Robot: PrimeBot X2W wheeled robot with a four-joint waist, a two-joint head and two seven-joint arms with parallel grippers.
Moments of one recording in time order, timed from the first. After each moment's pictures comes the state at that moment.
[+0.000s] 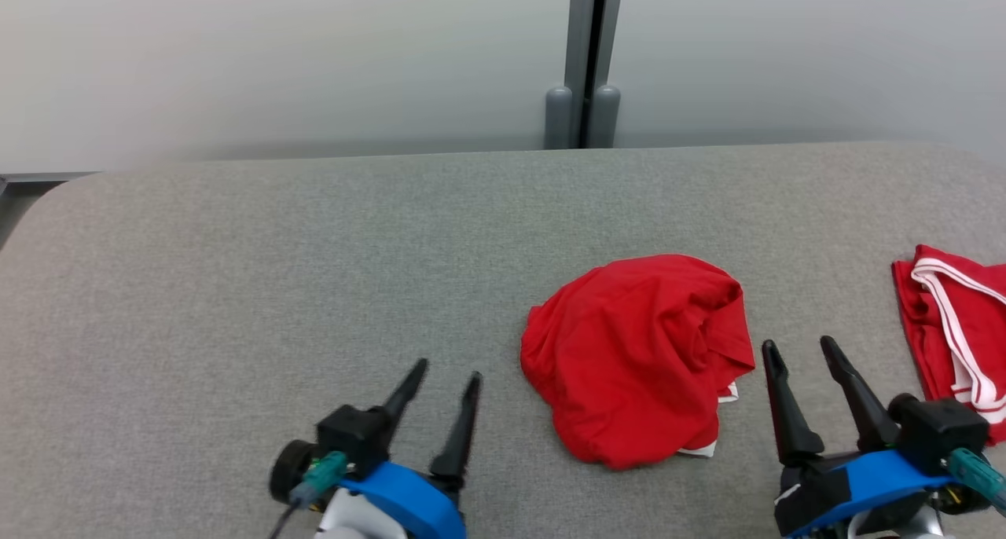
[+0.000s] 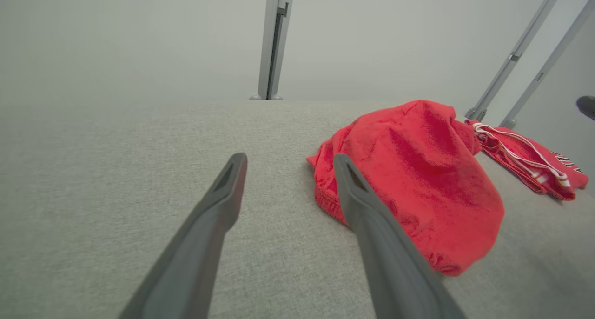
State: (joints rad) left arm -0.16 0.11 -0.46 0.37 -0.39 -0.10 -0.18; right arm 0.00 -0.06 -0.02 0.04 0.20 0.13 -0.06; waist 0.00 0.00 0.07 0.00
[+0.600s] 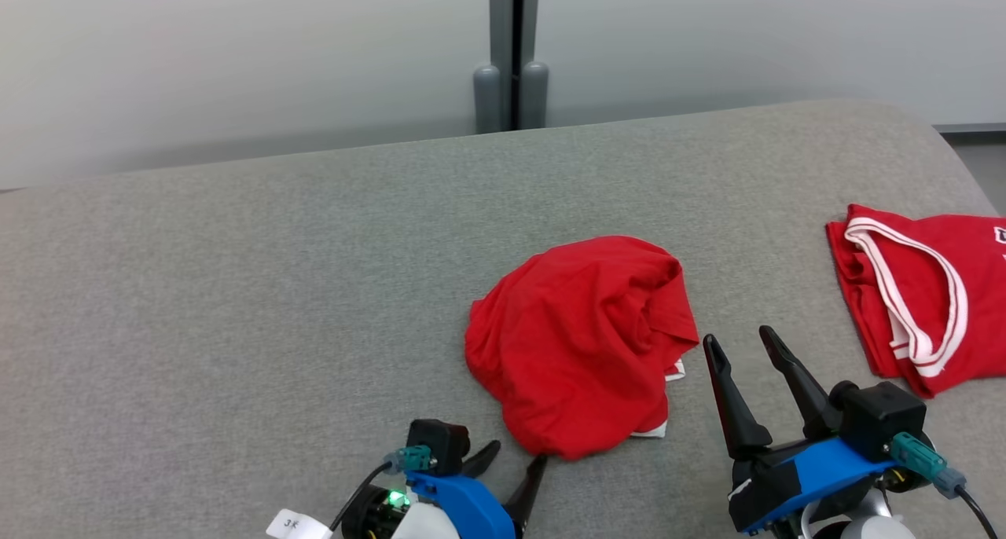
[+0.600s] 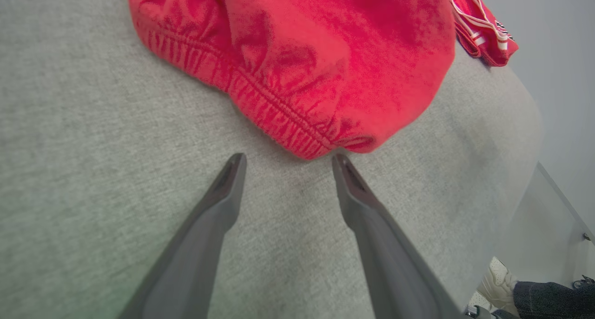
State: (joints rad) left arm -0.26 0.05 -0.71 0.61 -0.63 -0.11 0.05; right arm -0.06 -0.05 0.09 0.10 0.21 0.13 -0.08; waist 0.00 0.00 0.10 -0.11
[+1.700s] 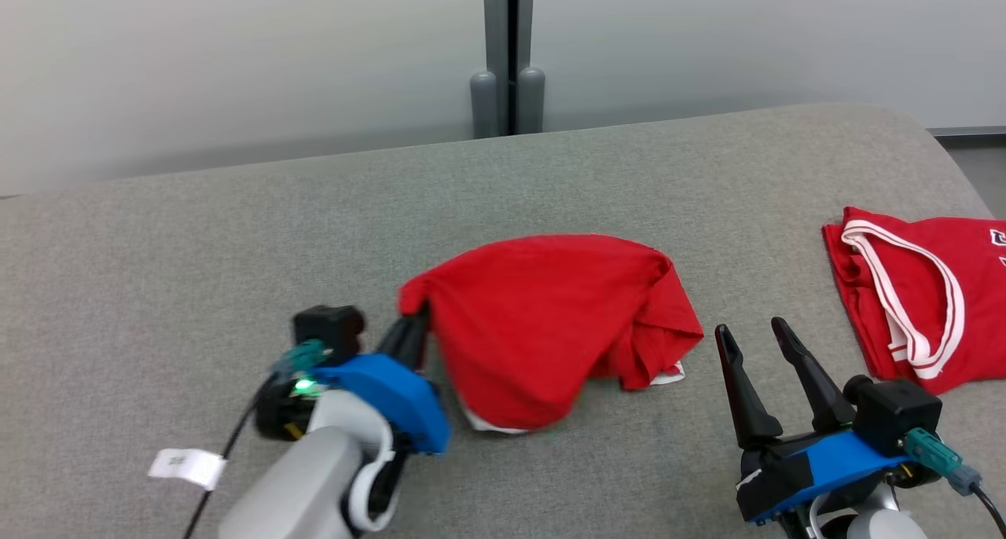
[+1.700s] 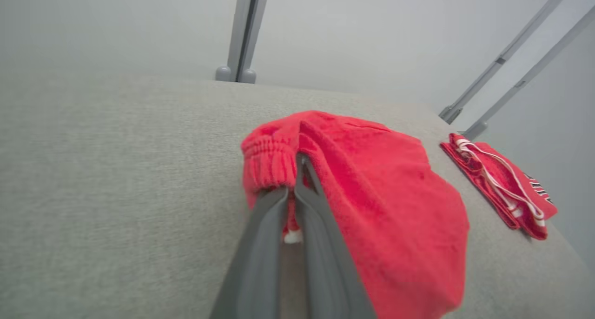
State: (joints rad) left arm -0.48 0.15 -0.74 0.57 -0.85 0.04 -0.14; right arm -0.07 -0.05 0.07 0.12 0.23 0.13 -0.10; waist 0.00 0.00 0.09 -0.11
